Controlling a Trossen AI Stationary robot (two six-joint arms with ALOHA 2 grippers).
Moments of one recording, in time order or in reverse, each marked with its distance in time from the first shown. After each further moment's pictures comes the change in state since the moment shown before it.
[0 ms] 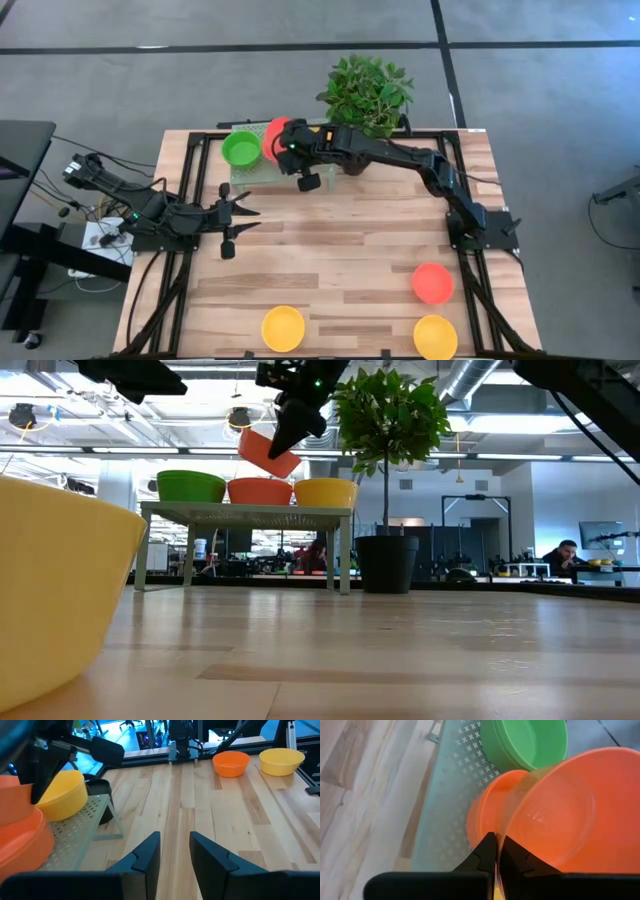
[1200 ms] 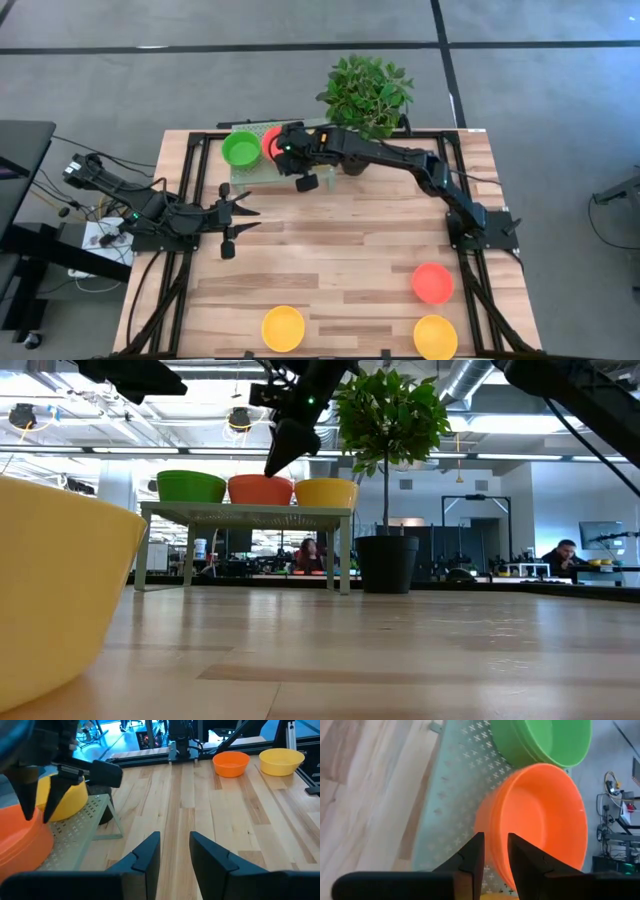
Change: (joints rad) left arm 0.000 0.000 0.000 0.000 0.000 -0.001; right arm -0.010 0.050 0.003 0.016 -0.005 -0.008
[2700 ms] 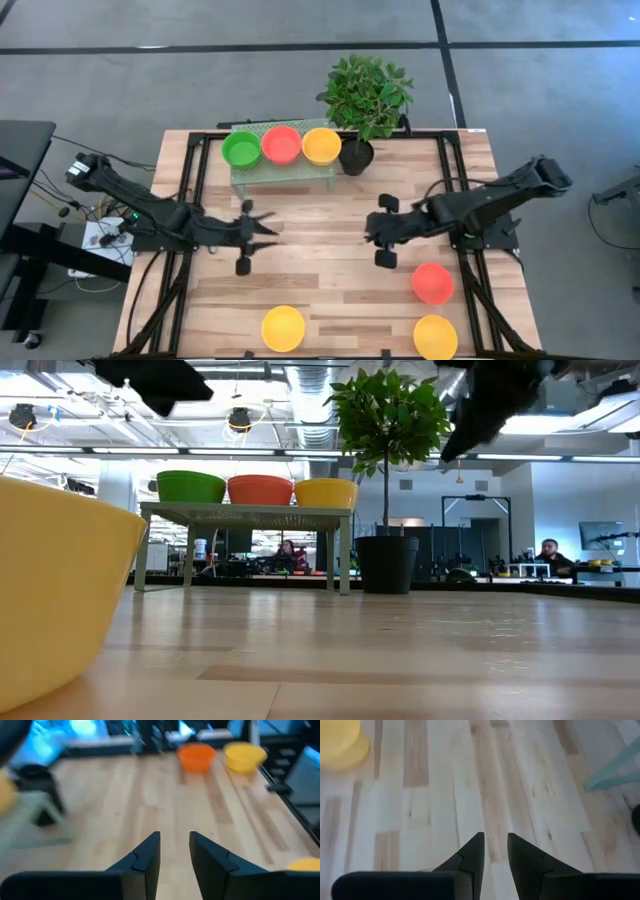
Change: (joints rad) left arm 0.012 0.271 0.025 0.210 0.167 -0.062; right arm 0.490 -0.969 -1.372 0.365 0.039 1.019
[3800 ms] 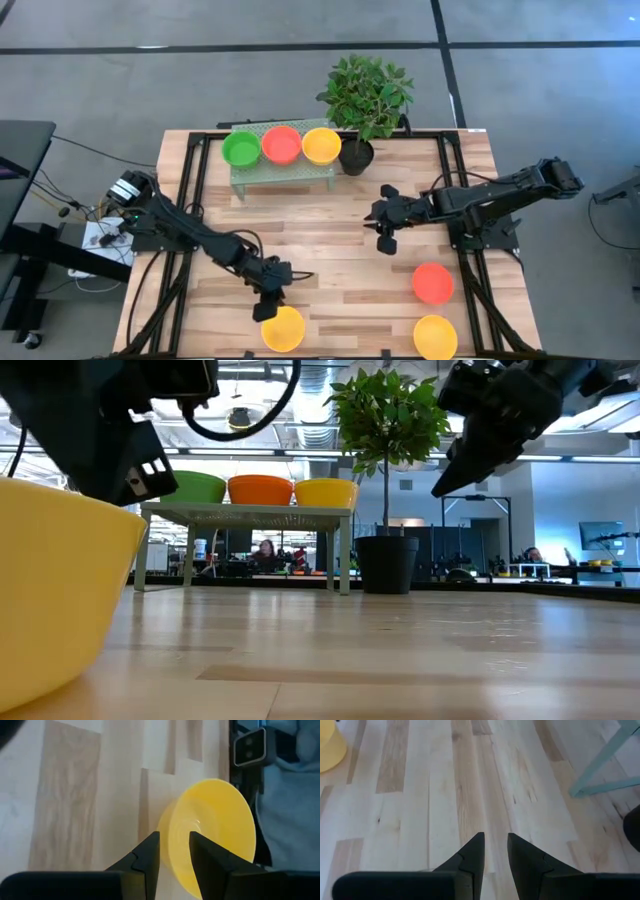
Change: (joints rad) left arm -0.054 0.612 0.284 -0.139 0.587 -0.550; right arm -0.153 -0.111 -0.275 0.320 -0.079 -0.146
